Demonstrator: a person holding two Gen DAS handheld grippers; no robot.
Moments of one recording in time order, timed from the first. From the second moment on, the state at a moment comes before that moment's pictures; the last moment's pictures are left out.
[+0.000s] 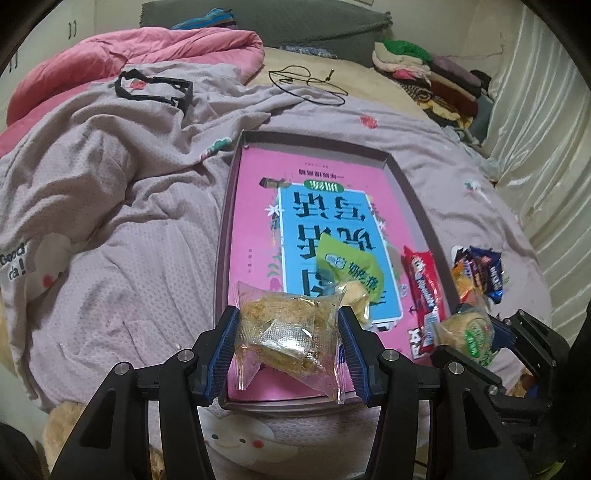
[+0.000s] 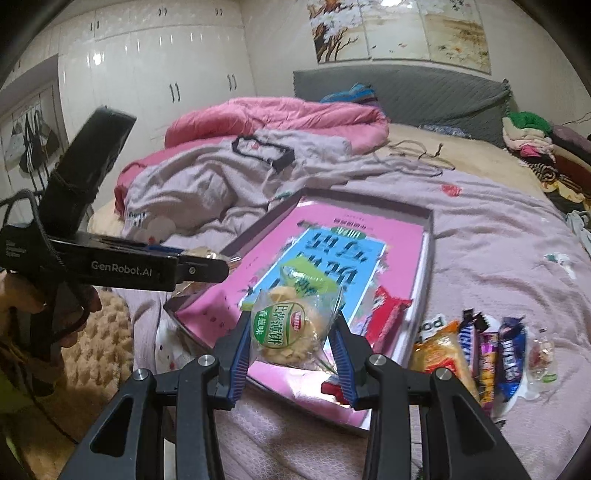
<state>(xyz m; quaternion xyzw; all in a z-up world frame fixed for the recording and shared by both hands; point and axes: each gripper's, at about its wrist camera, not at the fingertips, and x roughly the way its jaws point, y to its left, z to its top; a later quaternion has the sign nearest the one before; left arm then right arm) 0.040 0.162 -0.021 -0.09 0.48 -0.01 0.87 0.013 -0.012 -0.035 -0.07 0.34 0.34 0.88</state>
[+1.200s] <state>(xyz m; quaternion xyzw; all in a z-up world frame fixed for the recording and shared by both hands) 0.046 0.141 -0.045 -0.04 0.49 0.01 0.87 0.024 -0.003 -0.063 -0.06 0.39 0.33 0.85</state>
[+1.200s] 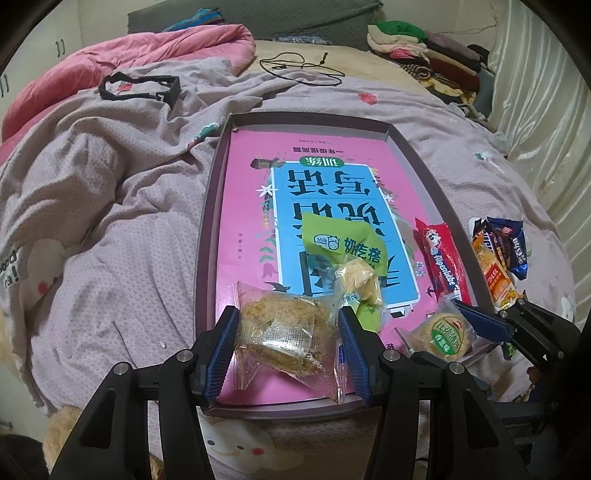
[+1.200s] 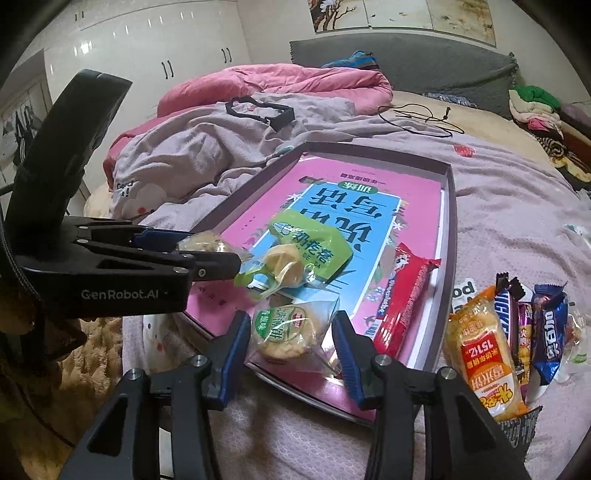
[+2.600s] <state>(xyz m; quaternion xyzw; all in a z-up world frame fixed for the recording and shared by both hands) 0.037 0.139 -0.008 -0.05 0.45 0.00 0.89 0.006 -0.018 -0.048 -0.10 0.35 0.31 0.88</state>
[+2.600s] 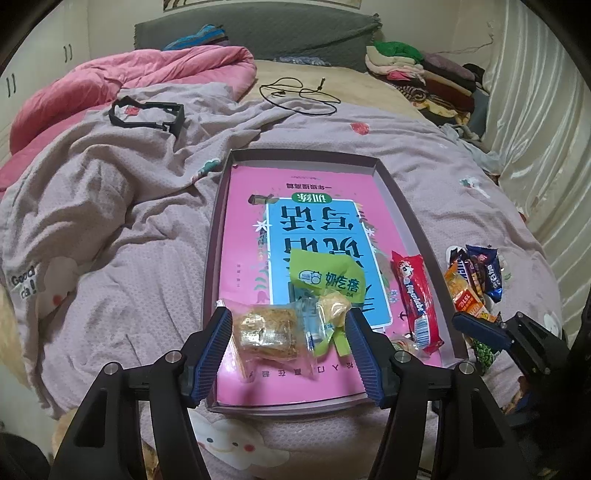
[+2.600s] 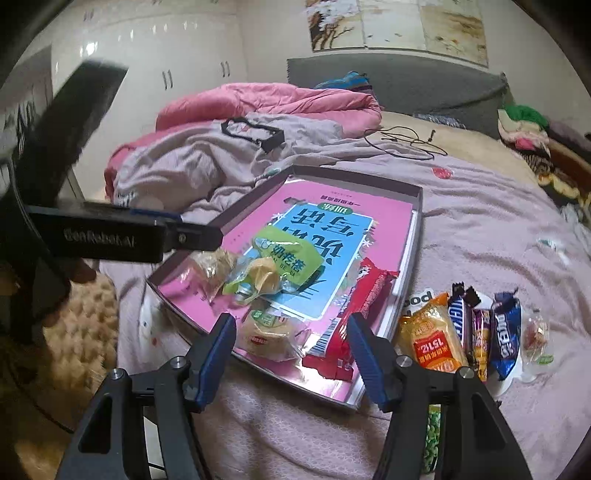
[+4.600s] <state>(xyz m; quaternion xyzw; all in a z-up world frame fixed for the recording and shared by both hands) 0.018 0.040 0.046 -0.01 0.41 -0.11 0.91 0.031 -0.189 0.011 0.06 0.27 0.18 0.94</state>
